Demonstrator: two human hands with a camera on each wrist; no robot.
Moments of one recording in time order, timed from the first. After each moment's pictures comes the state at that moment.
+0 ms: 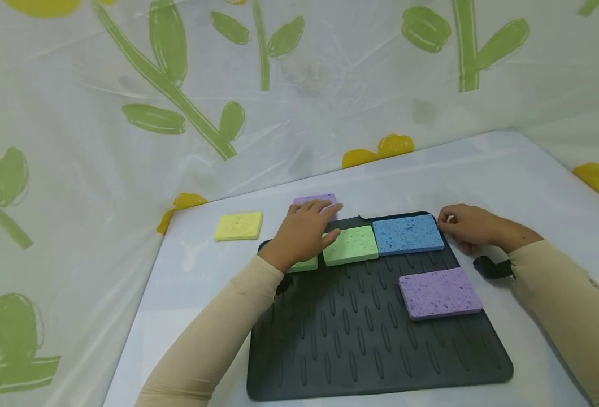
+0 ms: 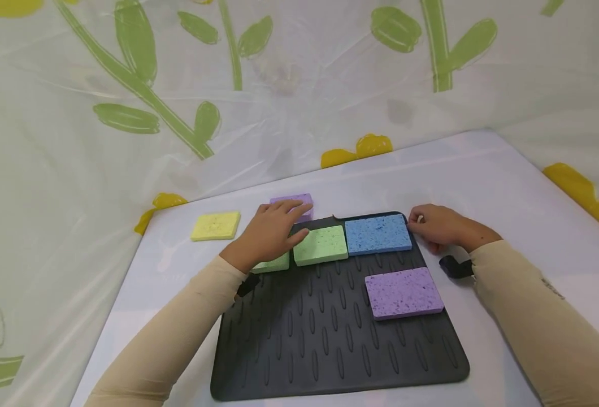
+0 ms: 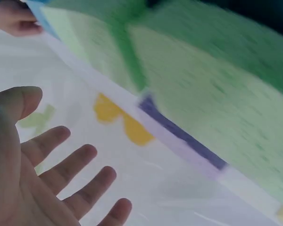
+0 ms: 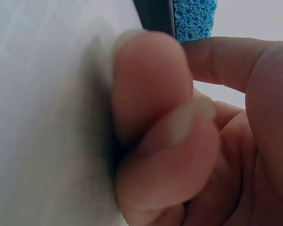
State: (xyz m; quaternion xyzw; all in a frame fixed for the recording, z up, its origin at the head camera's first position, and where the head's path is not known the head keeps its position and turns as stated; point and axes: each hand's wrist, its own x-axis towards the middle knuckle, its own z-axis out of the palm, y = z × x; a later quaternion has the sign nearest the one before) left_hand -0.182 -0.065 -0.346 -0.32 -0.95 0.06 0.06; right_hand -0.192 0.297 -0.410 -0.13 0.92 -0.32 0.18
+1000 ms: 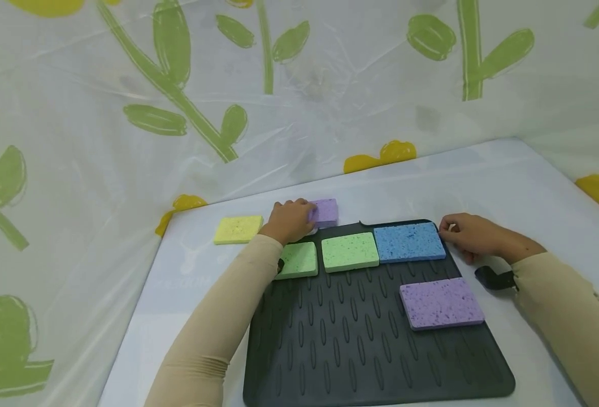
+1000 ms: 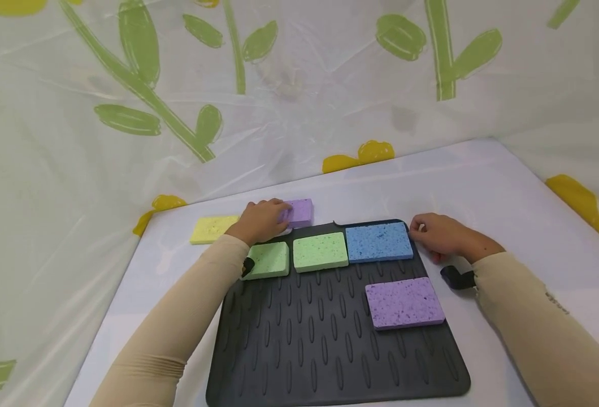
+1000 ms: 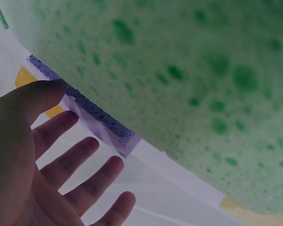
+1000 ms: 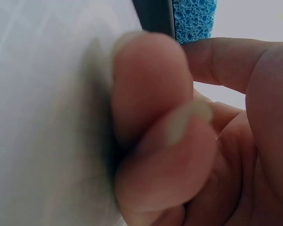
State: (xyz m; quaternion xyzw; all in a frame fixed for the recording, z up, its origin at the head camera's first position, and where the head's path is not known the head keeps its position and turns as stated) left_hand -0.246 -0.088 -0.356 -0.22 -0.97 0.07 -0.04; right_hand -0.191 0.297 -0.405 -0.12 0.92 -0.33 0.20
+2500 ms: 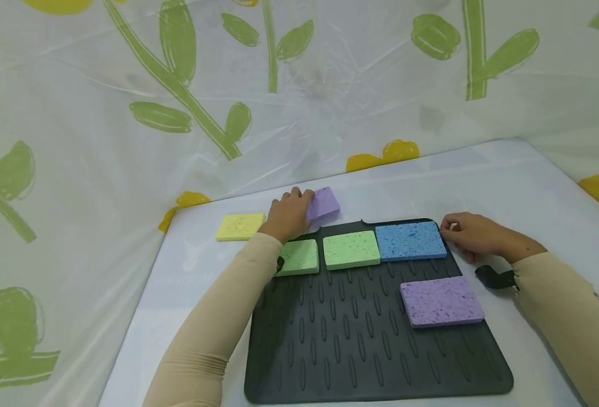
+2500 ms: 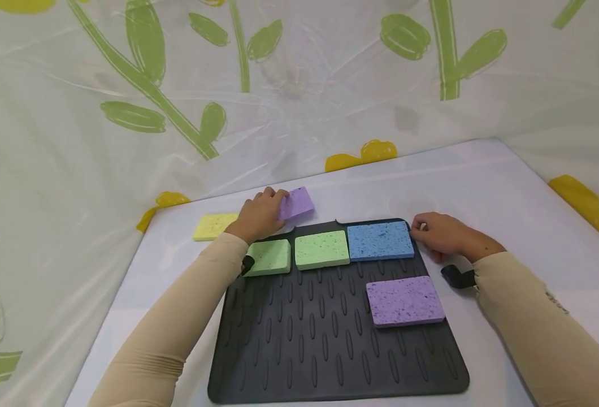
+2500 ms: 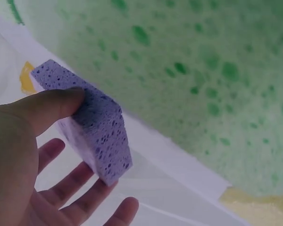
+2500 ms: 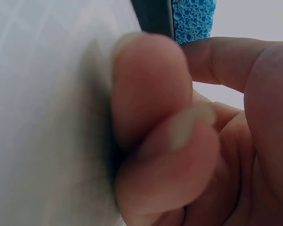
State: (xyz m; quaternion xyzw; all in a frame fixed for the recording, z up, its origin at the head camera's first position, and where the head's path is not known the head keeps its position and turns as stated) left_hand -0.240 -0.090 -0.351 -0.19 -0.98 0.05 0.03; right_hand -0.191 0.296 -0.406 -0.12 0.92 -0.32 0.19
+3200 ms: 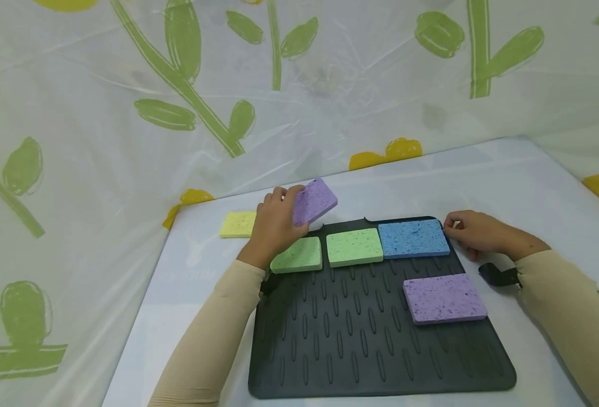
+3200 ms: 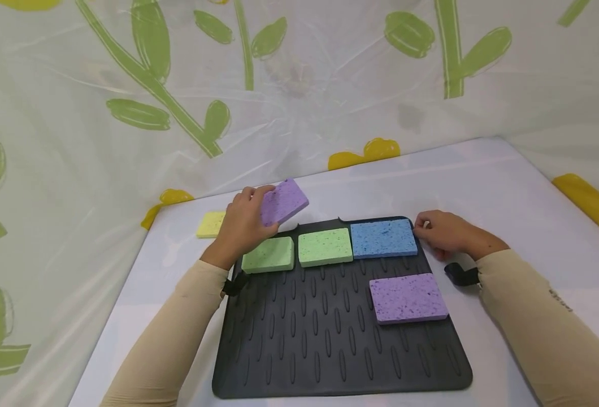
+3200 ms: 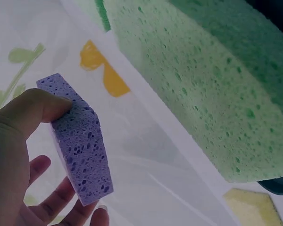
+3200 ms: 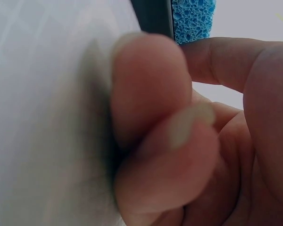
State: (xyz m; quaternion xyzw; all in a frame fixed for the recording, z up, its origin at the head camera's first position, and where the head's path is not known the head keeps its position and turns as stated) left_hand -0.195 -0.114 -0.343 -0.17 -0.97 -0.08 0.16; right_hand -0.193 0.298 -0.409 -0.12 0.92 -0.32 0.18
